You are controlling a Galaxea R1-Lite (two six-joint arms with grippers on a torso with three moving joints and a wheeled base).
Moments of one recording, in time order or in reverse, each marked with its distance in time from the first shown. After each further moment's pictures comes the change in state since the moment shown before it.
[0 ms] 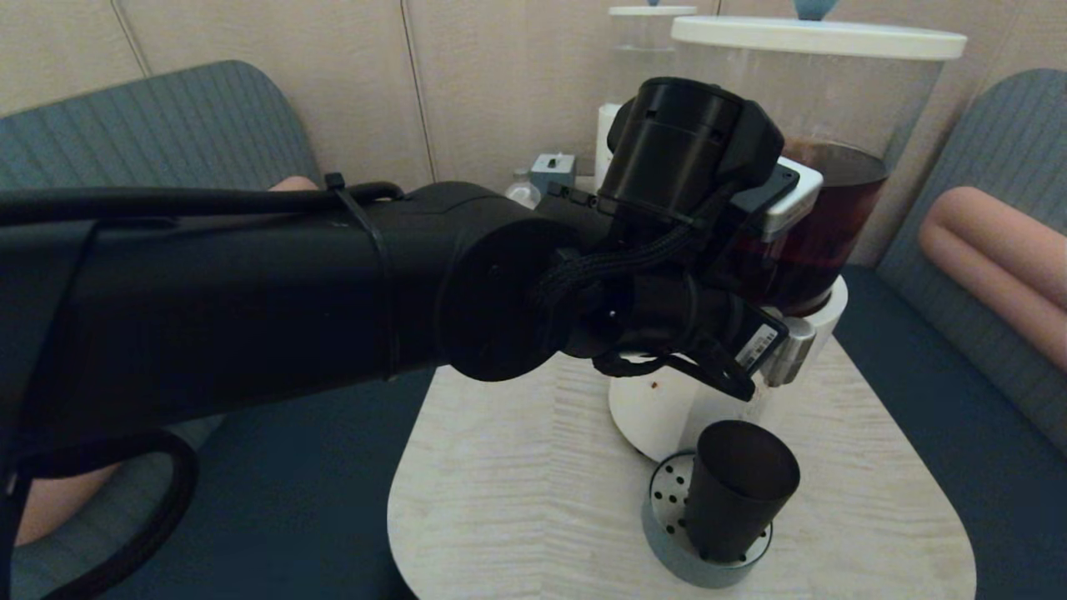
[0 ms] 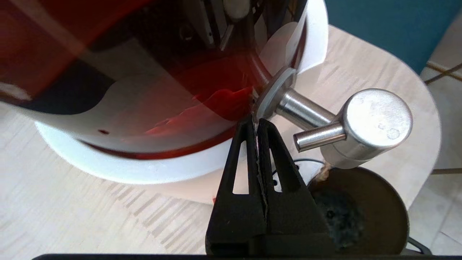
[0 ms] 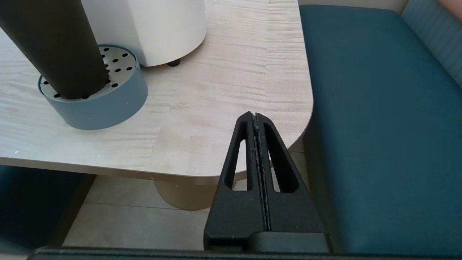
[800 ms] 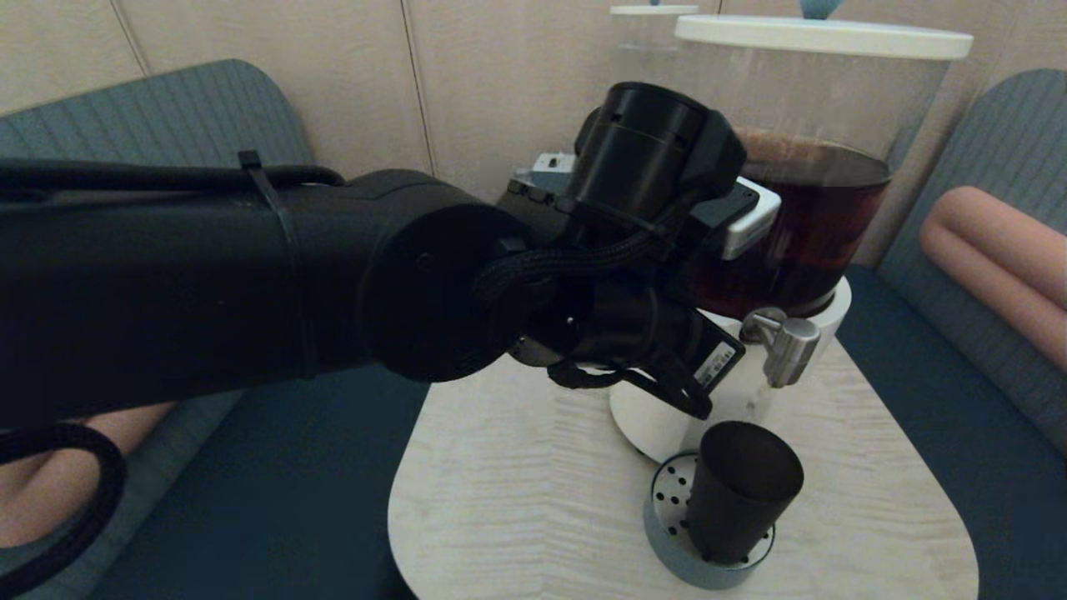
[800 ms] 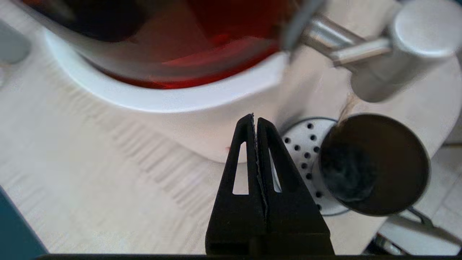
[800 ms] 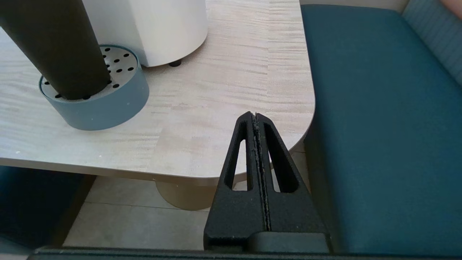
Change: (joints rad) left arm -0.020 -0.082 0.097 0.053 0.020 -0.004; right arm 0.000 0.000 0.000 0.000 0.000 0.000
